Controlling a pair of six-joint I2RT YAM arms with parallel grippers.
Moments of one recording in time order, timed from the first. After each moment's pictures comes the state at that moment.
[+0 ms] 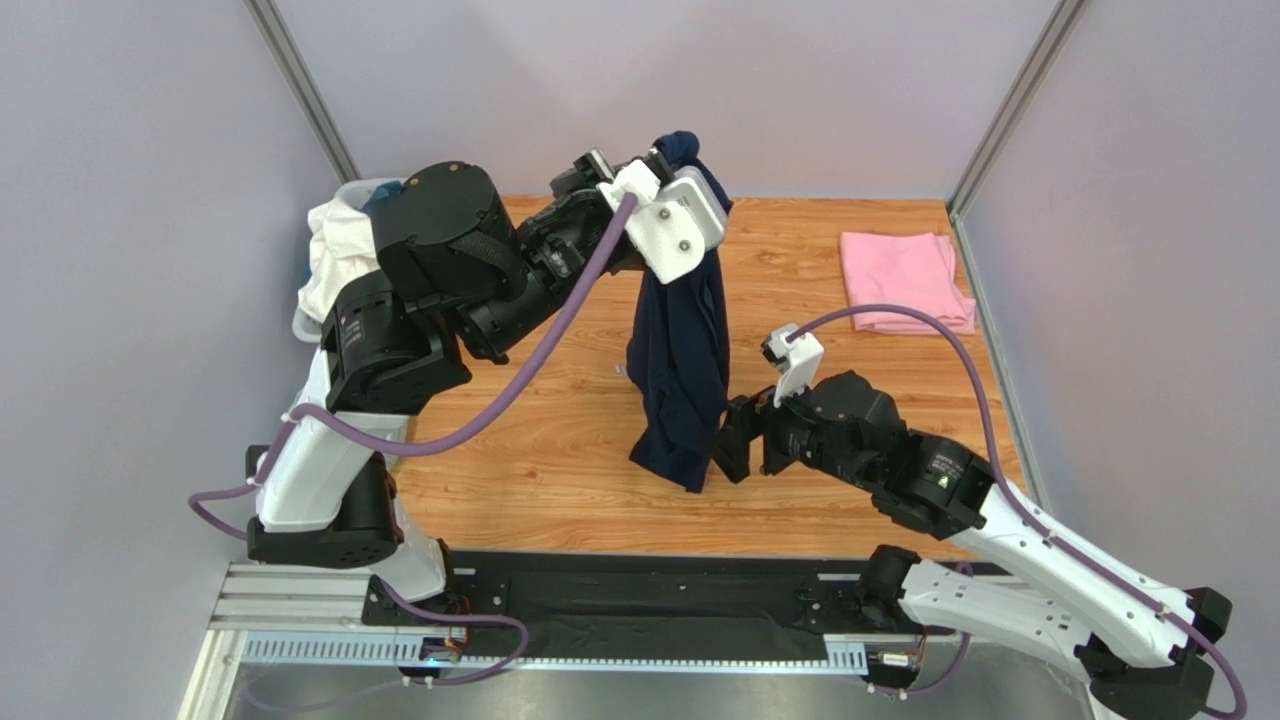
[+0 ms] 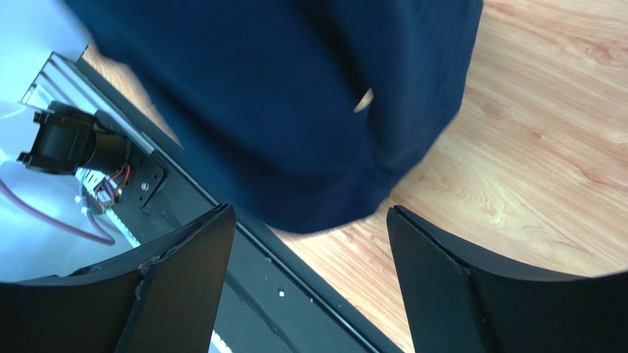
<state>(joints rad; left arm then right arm) -1.25 1.60 2.51 -0.74 -0.39 0.82 0.95 0.76 0.88 -0.59 0.08 0.42</state>
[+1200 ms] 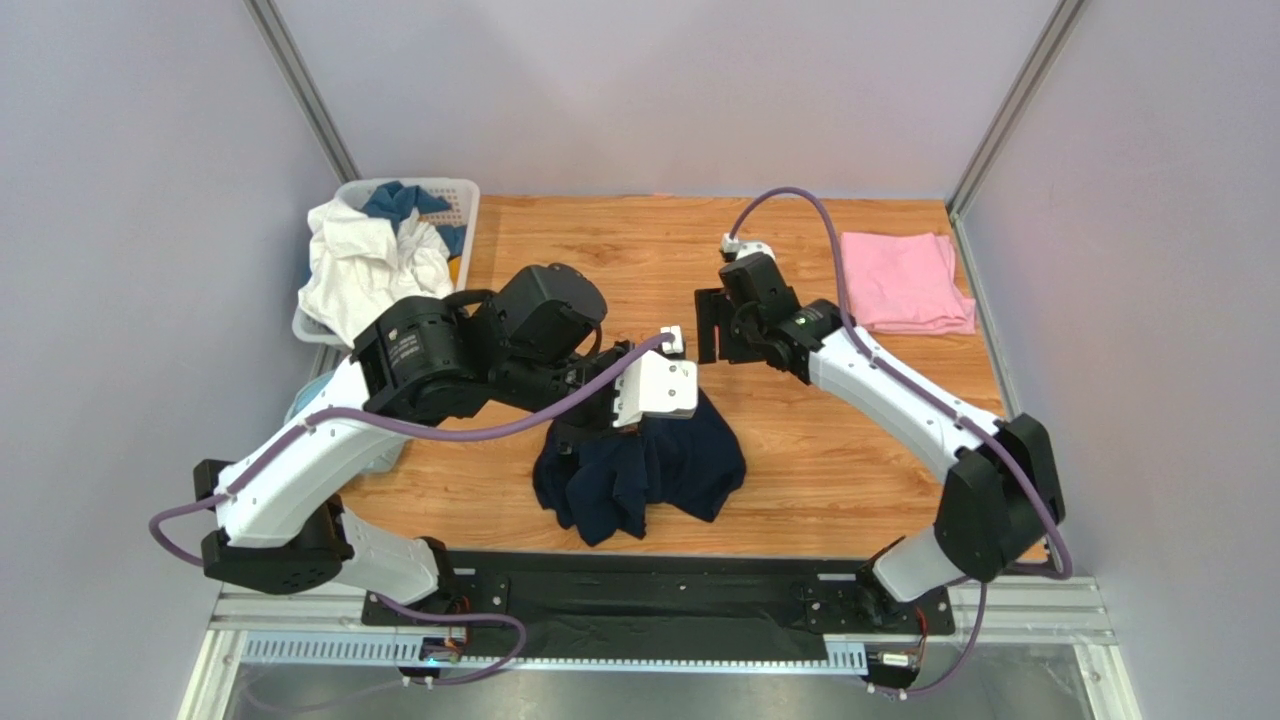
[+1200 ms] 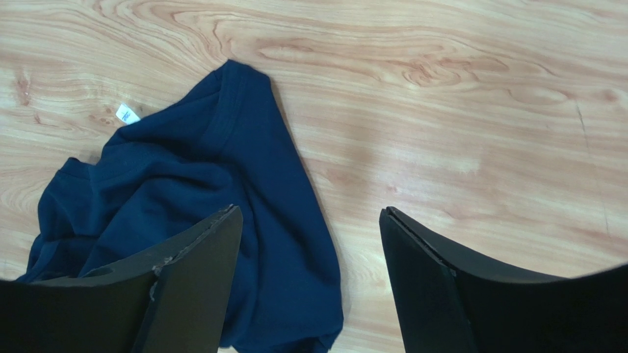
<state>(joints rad) -1.14 1.39 1.96 -1.35 0.24 0.43 0.60 1.49 1.21 -0.56 0.19 0.40</state>
